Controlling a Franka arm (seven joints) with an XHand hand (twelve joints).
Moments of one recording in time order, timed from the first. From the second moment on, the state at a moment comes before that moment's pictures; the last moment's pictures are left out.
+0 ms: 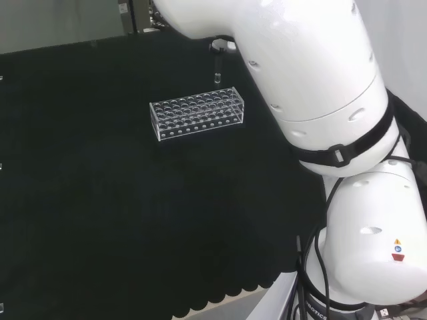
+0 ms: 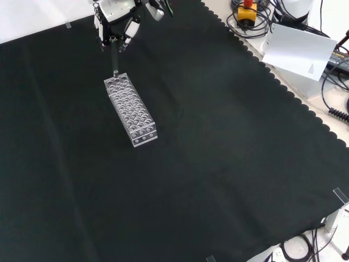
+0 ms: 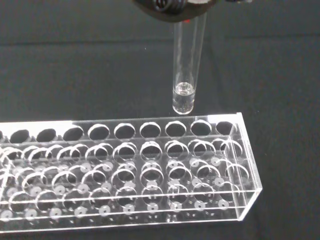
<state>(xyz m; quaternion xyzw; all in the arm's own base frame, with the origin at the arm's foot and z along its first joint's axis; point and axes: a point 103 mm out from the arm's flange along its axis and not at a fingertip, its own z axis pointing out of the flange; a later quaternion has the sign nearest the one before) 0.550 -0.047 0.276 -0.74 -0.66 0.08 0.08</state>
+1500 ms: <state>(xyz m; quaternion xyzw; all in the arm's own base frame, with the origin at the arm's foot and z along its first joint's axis) 0.567 -0.060 0.247 -0.75 -0.65 0.11 0.10</state>
